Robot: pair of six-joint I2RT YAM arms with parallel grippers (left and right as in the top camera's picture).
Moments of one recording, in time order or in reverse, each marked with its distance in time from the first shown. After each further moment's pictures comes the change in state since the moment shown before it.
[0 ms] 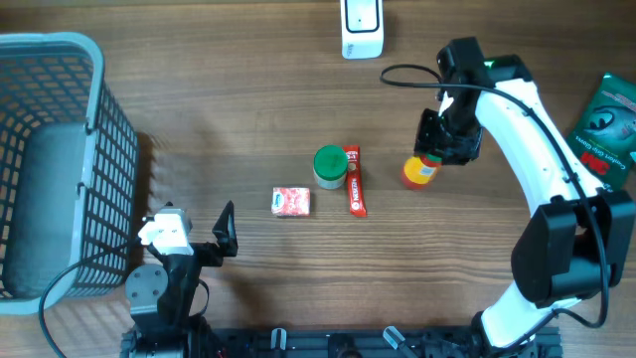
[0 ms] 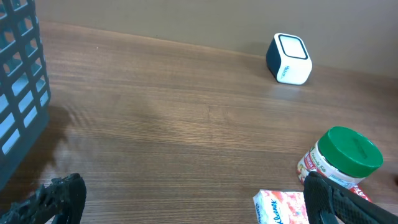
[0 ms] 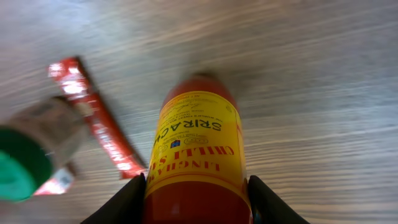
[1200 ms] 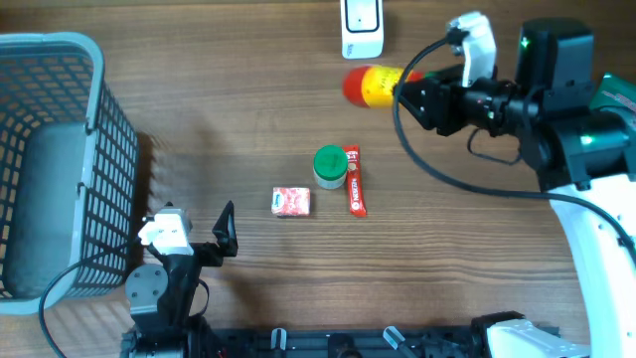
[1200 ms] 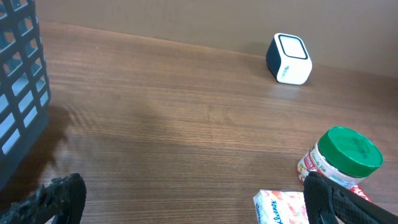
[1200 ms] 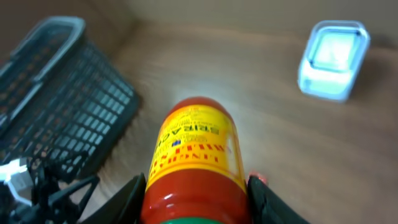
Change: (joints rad) left arm 0.000 0.000 0.000 0.000 0.000 0.000; right arm 0.000 -0.489 -0.051 0.474 -0.480 -0.420
